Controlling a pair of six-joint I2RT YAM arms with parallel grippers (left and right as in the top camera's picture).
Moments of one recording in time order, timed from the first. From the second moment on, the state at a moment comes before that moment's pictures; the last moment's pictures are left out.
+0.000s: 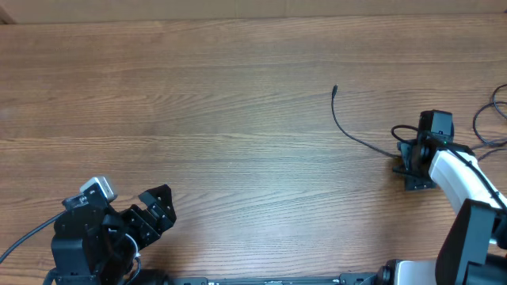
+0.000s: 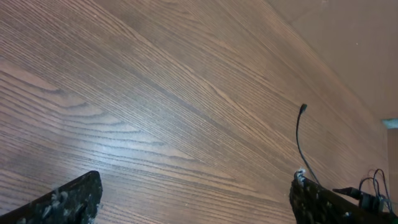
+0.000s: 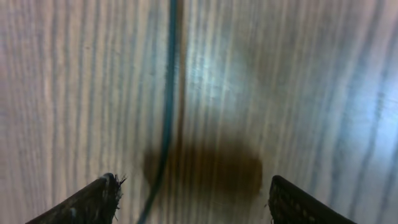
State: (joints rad) left arm 0.01 0.53 1.03 -1.23 0.14 -0.67; right arm -0.24 1.58 0.81 -0.53 0.17 1.22
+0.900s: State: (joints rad) left arm 0.01 0.53 1.03 -1.23 0.14 -0.67; right arm -0.24 1.67 0.81 -0.37 0.26 1.17
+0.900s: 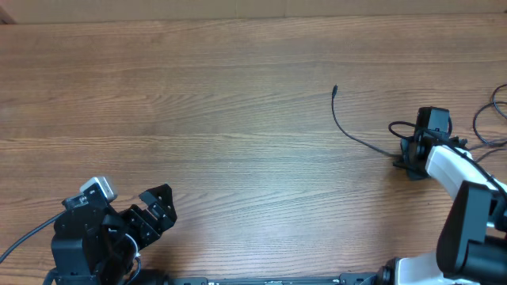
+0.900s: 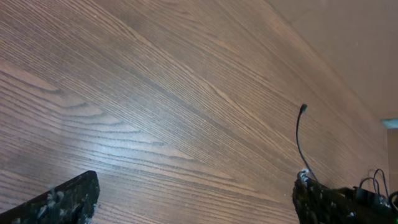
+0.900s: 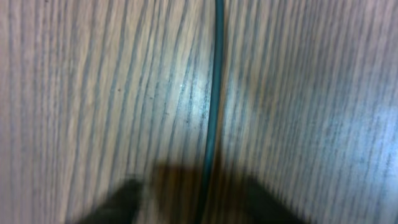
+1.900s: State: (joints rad) left arm 0.01 0.53 1.03 -1.22 0.16 -0.67; right arm -0.47 1.73 1.39 -0.57 0.17 0.89
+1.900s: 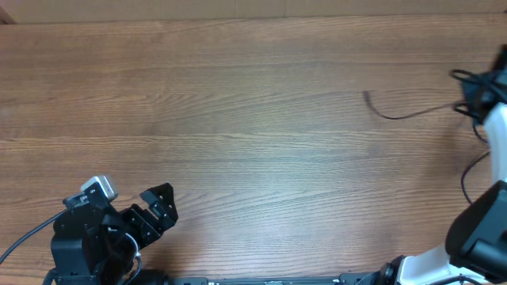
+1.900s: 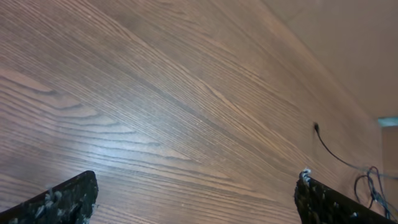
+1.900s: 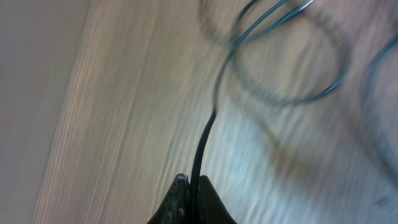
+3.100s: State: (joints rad) left arm 0.01 0.53 1.03 -1.14 0.40 -0.63; right arm -1.12 1.73 1.39 0.03 -0.84 0.63
